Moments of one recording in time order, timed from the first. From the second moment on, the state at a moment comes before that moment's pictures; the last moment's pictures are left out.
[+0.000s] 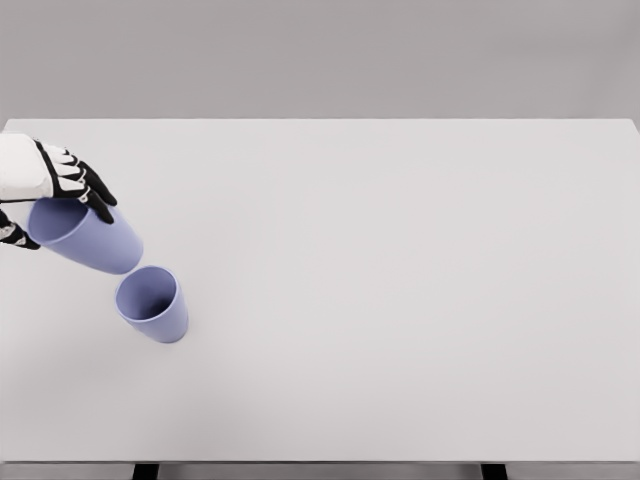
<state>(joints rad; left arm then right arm) -1.21 1.41 -1.18 -1.78 0.19 -0.61 -0.61 0.00 0.00 -0.20 0.05 -0.06 -0.07 0.09</state>
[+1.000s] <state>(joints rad) -1.19 1.40 -1.19 -1.78 0.28 -0.61 -0.61 0.00 0.00 -0.20 0.05 -0.06 -0.07 0.09</state>
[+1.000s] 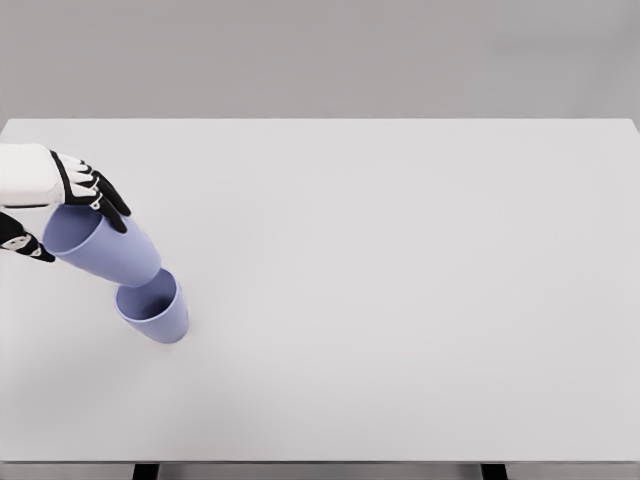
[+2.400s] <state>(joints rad) -1.17 1.40 -1.26 -1.78 0.34 -0.61 -0.61 0.00 0.00 -0.20 0.05 -0.06 -0.07 0.09</state>
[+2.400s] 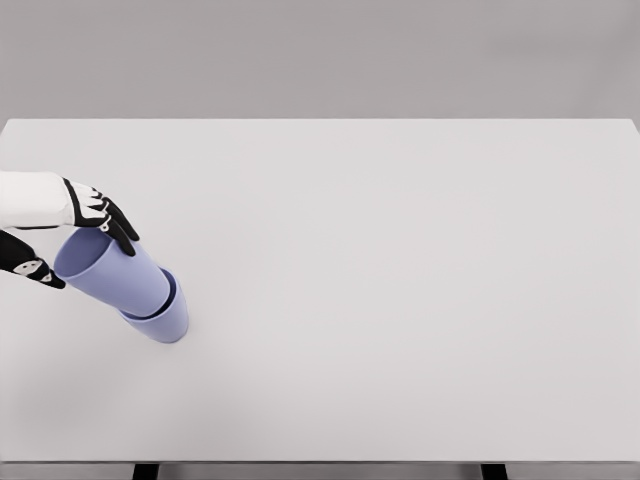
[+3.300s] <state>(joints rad) -1.18 1.38 -1.27 -1.78 0.34 -0.61 -0.61 0.00 0.00 -0.20 0.05 -0.06 -0.07 0.09</state>
